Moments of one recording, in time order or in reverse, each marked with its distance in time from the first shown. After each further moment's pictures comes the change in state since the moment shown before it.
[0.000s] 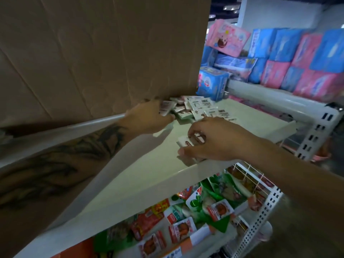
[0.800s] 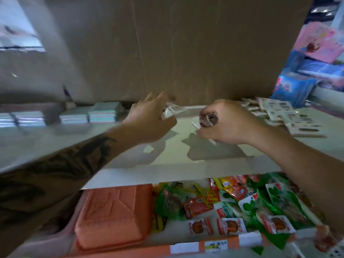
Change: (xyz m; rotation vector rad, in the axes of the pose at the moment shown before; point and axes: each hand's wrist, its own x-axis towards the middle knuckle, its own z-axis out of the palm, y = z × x) left_hand -0.184 -0.094 -0.066 -0.014 0.262 -0.180; right_hand 0.015 -0.137 -0.004 0.238 0.176 -0.344
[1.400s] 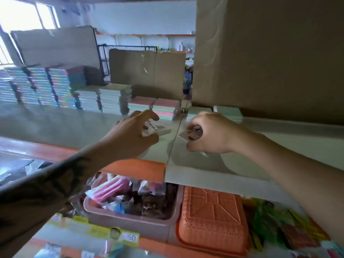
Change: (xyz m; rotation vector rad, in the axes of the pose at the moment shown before) left_hand -0.174 -0.301 -0.151 0.004 0.088 -0.337; right_hand 0.102 -0.328 0.136 -0.032 -0.251 -0.296
